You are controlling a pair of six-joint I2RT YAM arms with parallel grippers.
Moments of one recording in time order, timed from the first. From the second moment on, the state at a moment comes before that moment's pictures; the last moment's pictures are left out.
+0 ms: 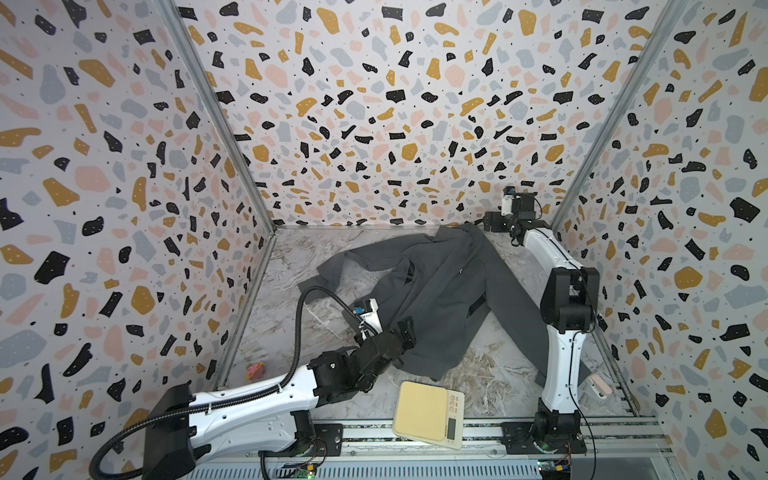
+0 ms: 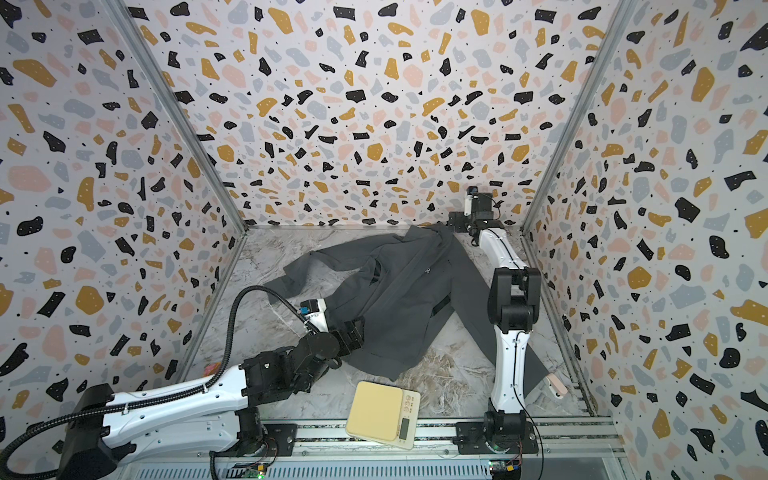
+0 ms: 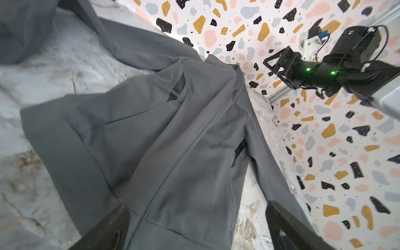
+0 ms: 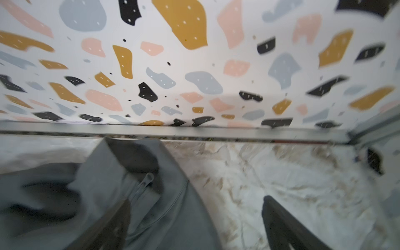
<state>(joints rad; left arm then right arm) -1.12 1.04 0.74 -0.29 -0.65 -1.01 0.03 2.19 1.92 -0.36 -0.14 0.08</state>
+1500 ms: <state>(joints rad) -0.41 2.33 1.61 0.12 0.00 -1.11 0.13 1.54 0.56 0.28 -0.25 1.05</state>
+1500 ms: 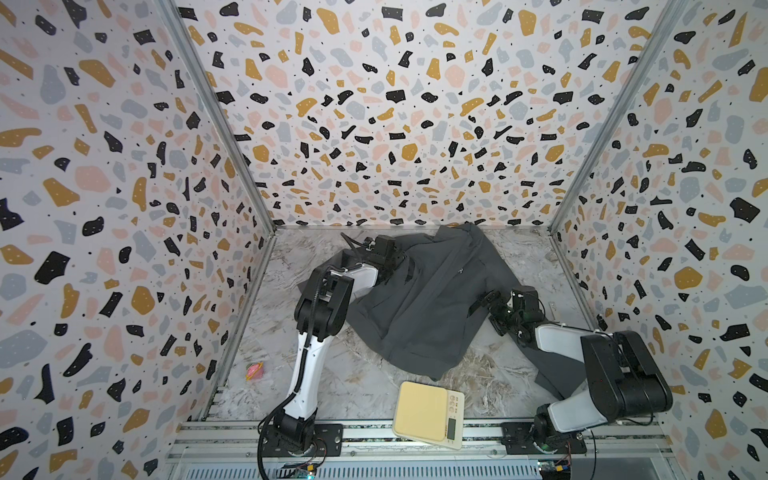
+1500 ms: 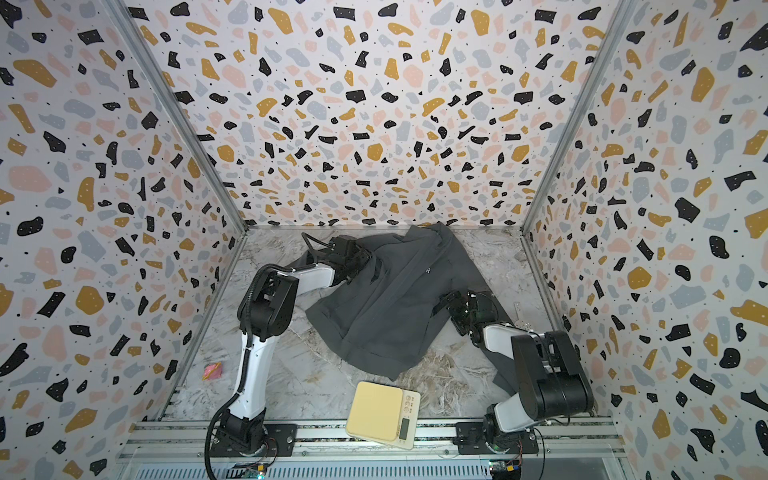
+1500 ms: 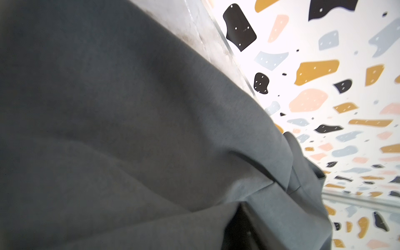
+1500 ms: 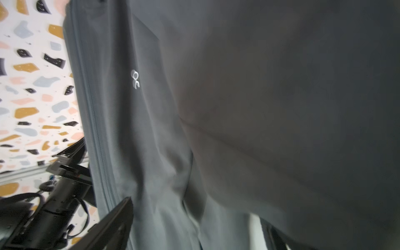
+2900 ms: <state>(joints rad) -0.13 1.92 1.21 0.12 0.05 -0.72 -0.07 2.09 1.48 -0.26 -0.37 0.47</state>
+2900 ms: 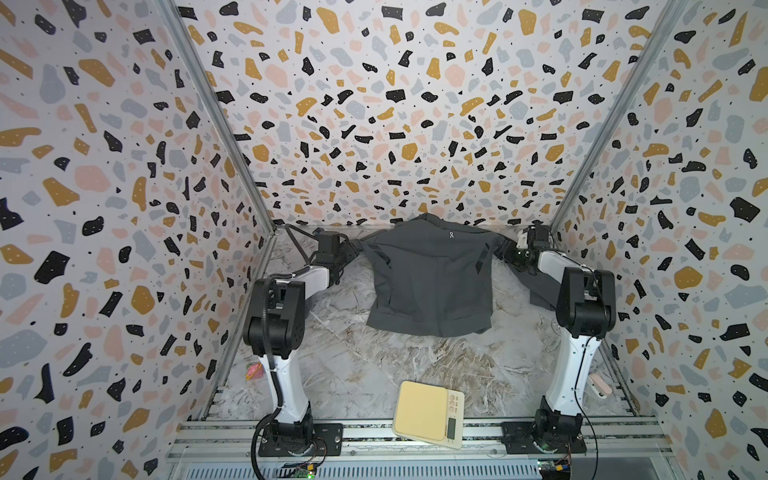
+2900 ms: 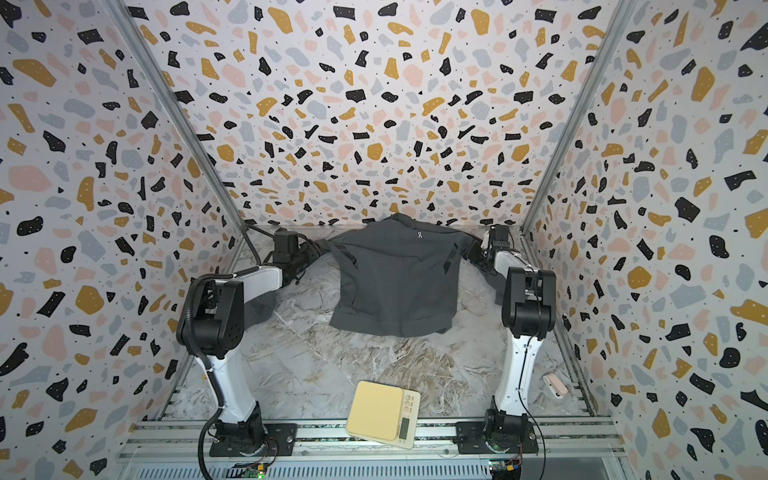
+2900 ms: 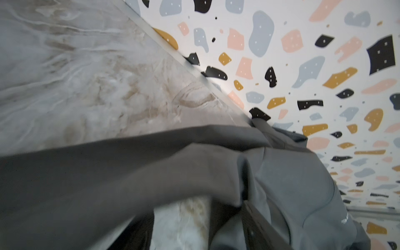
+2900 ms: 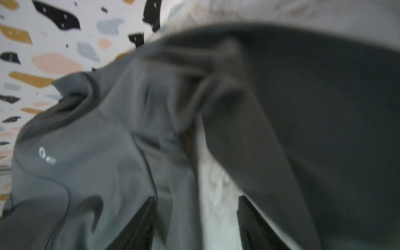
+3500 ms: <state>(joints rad) -0.40 1.56 0.78 -0.01 0.06 -0.72 0.12 1.50 0.76 -0.36 -0.36 0.42</state>
